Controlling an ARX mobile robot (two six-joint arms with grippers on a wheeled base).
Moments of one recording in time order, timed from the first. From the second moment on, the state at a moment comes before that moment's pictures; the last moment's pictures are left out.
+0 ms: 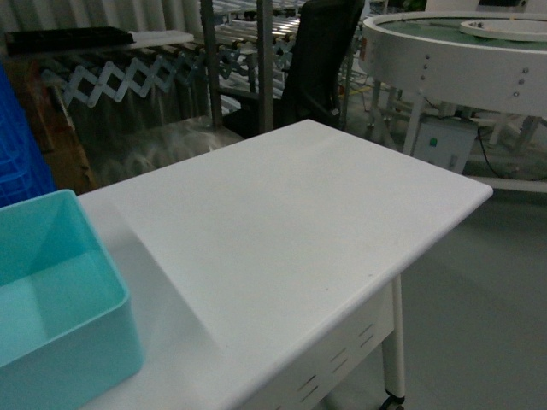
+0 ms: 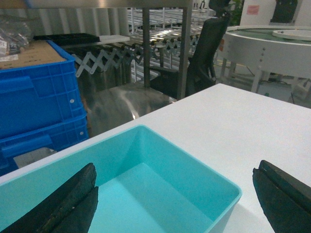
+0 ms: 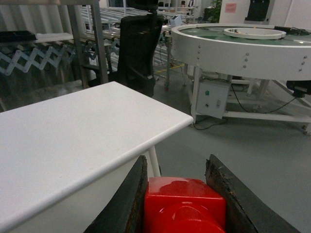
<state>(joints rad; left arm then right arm) 0.00 0.01 0.02 0.00 0.00 0.00 0.00 0.00 0.01 0.00 0.00 0.00</state>
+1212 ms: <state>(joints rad) 0.00 0.01 0.02 0.00 0.00 0.00 0.00 0.00 0.01 0.00 0.00 0.00</state>
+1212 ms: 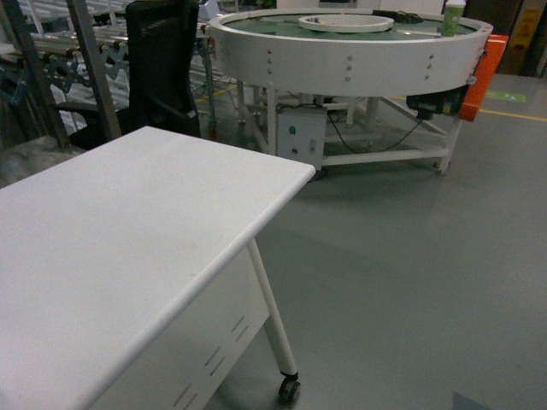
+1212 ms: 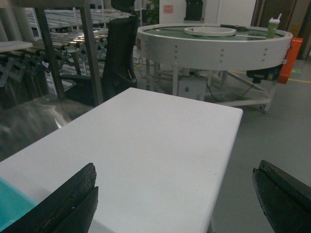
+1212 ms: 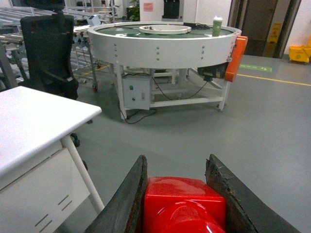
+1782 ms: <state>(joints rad) 0.00 0.01 0.02 0.00 0.00 0.00 0.00 0.00 0.01 0.00 0.00 0.00</state>
